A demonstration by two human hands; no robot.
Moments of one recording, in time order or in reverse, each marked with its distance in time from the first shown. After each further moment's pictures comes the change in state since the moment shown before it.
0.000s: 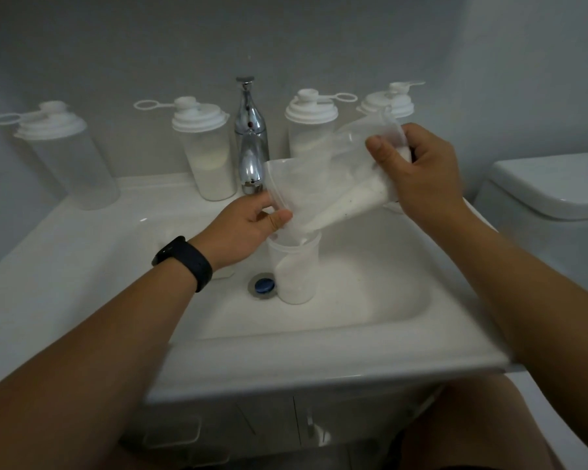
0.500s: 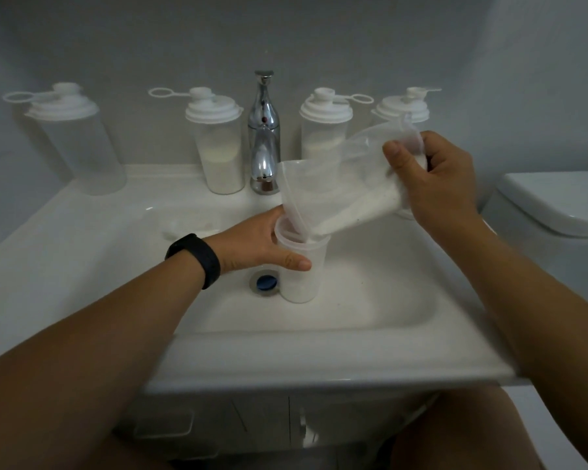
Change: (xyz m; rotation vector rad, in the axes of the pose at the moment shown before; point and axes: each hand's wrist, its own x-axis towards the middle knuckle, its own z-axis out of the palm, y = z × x) left_hand -0.002 -0.015 0.007 -0.174 -0.316 -0.088; right_hand -0.003 -0.004 0.000 -0.007 0.012 -0.004
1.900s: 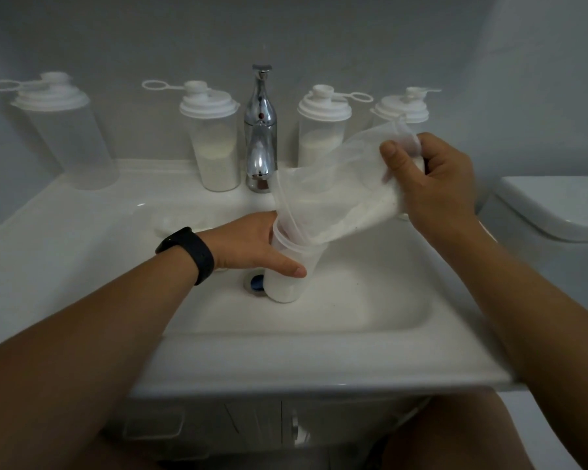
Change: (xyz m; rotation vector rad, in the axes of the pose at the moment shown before) left_hand 0.000 0.004 -0.001 0.170 -0.006 -0.055; right_hand -0.002 0.001 0.001 0.011 -0.024 -0.012
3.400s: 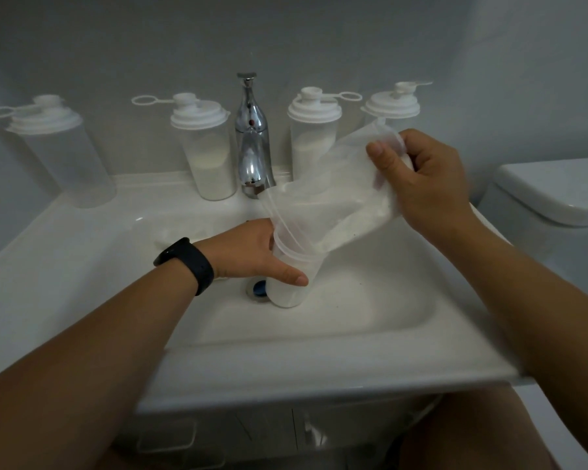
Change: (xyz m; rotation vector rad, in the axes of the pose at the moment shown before) left_hand 0.002 -0.002 -0.001 0.054 -0.023 -0.010; right_hand 0.000 -0.002 0.000 -0.057 -0.030 -0.018
